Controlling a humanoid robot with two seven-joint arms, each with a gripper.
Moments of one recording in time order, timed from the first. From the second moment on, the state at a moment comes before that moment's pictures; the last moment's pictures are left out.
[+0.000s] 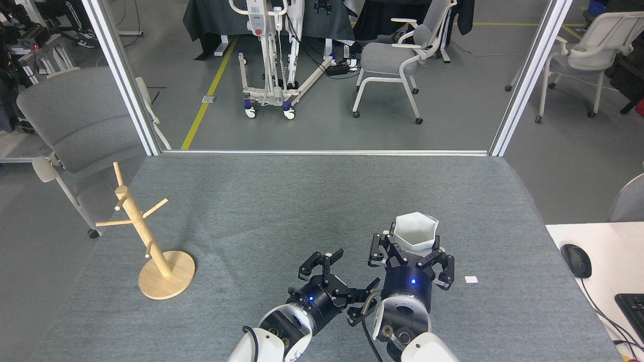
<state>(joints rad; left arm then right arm) -0.35 -0.14 -0.41 -1.14 -1.57 -0.34 0.01 -0.32 -0.05 0.62 -1.53 1.31 0.94 0.22</state>
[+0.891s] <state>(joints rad) -0.43 -0.14 -0.42 -1.09 -1.37 -0.43 -0.11 -0.33 0.01 0.67 -1.51 1.31 0.94 0.23</state>
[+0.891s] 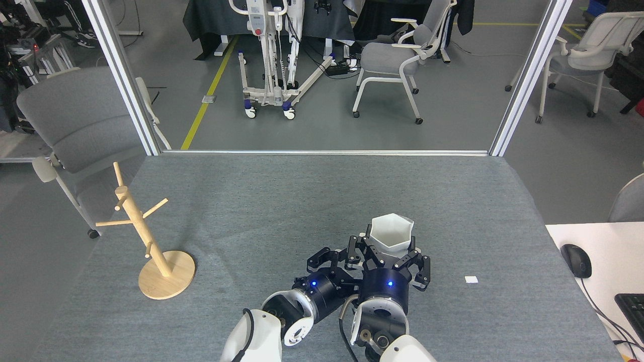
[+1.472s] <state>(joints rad) -0.44 -0.14 -0.43 -1.09 -1.36 -0.40 -0.16 -0.31 0.10 0.76 -1.48 1.31 0.96 0.21</state>
